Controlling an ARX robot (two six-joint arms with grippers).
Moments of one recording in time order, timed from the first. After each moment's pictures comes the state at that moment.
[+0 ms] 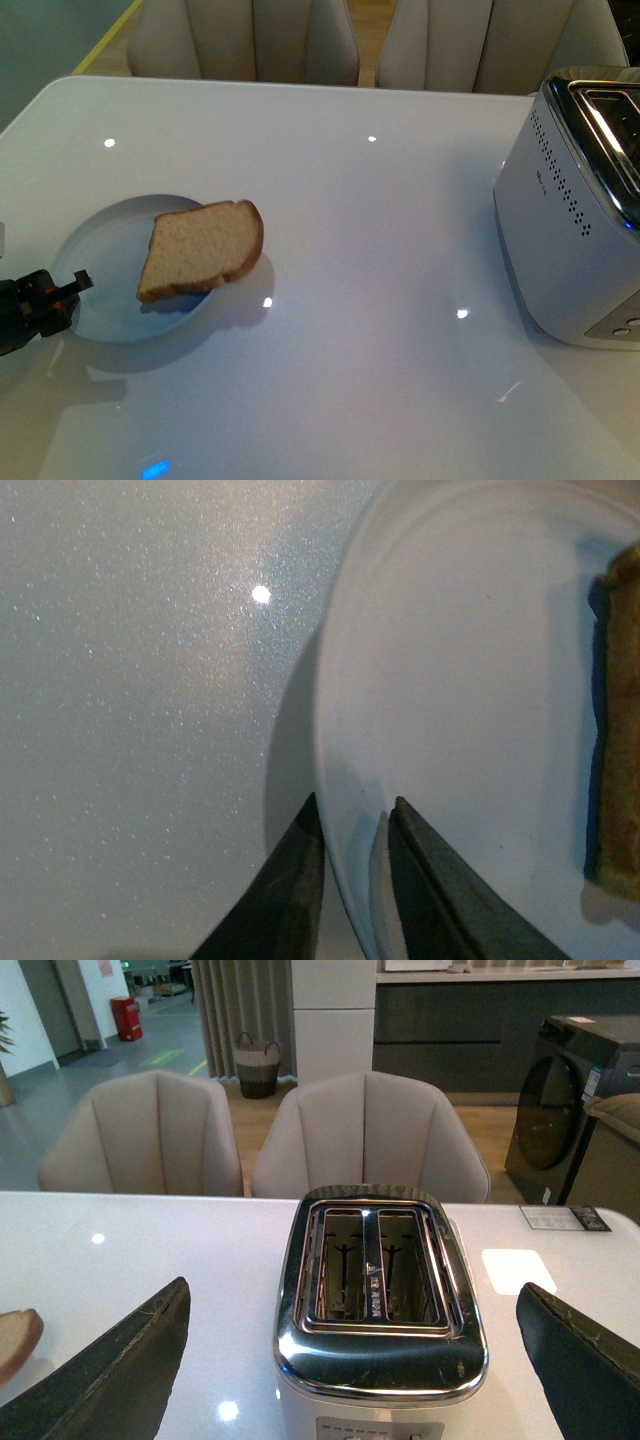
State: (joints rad) left arm 0.15 2.48 0.70 0.98 0.19 -0.26; right arm 0.00 0.00 0.02 0.00 0.00 0.00
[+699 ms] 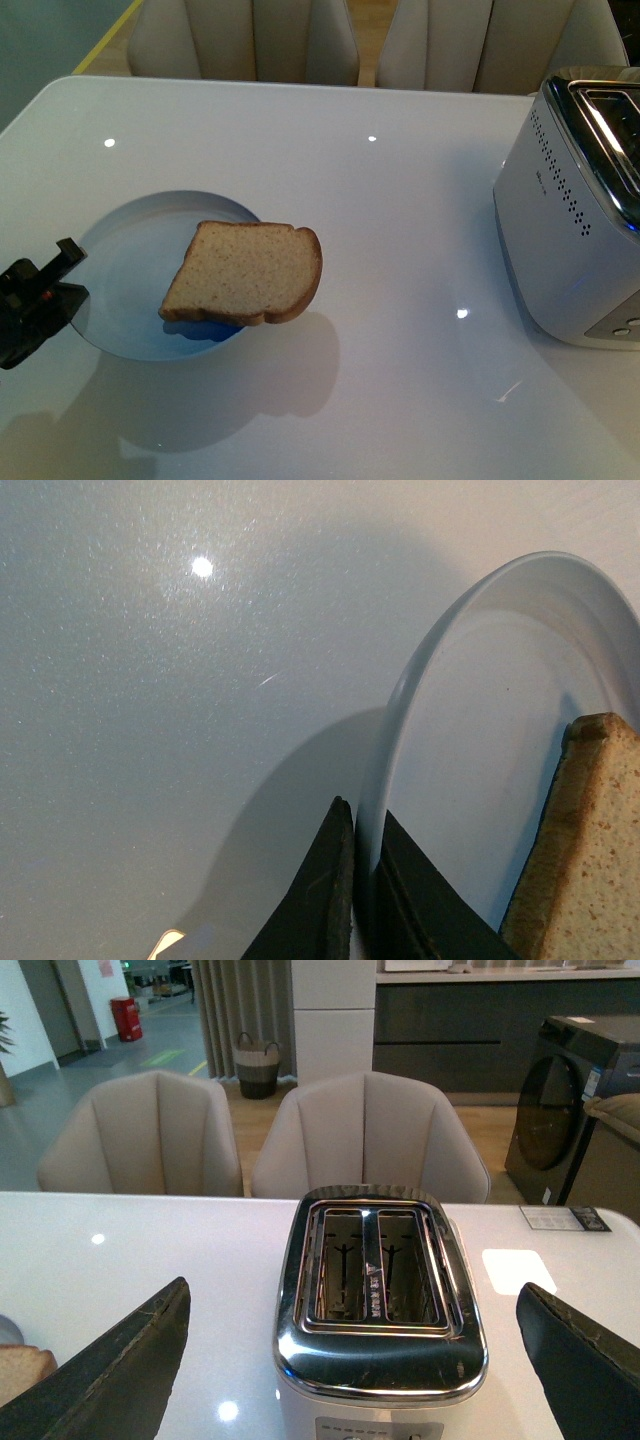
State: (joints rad) left arm 0.00 2.23 0.46 1.03 0.15 -0.64; right arm 0.00 0.00 0.02 0.00 0.00 0.00
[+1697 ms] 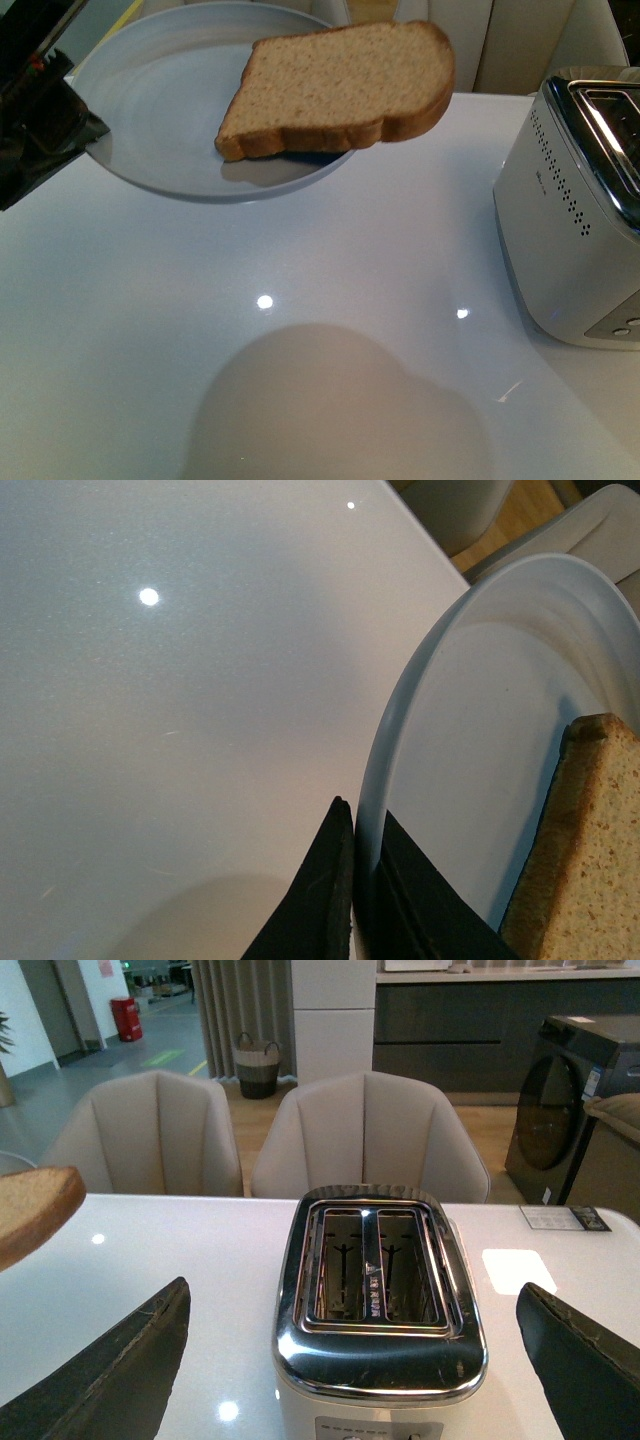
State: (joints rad) left arm -0.32 1.50 0.61 0.26 -0.09 -0.89; right arm 0.00 0.00 0.02 0.00 0.00 0.00
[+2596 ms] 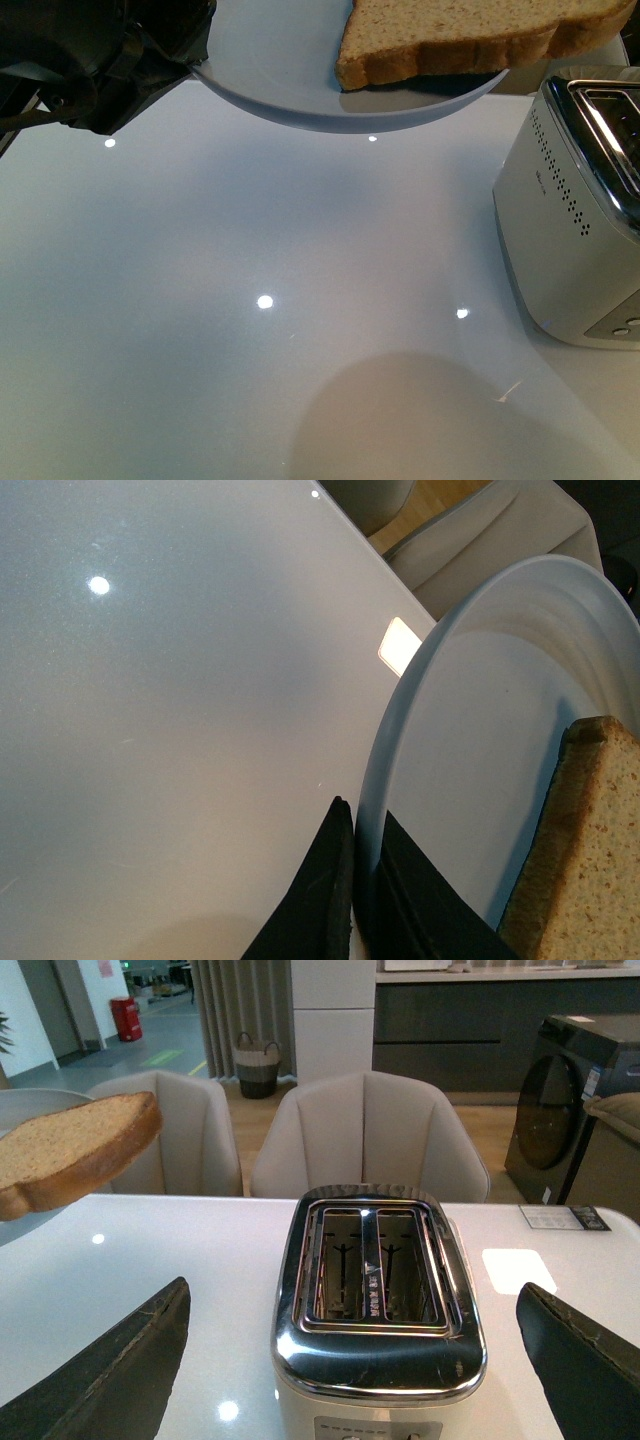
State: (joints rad) left arm -0.53 1.50 0.80 0.10 -0.20 -1.03; right arm 0.00 0.00 0.02 0.00 0.00 0.00
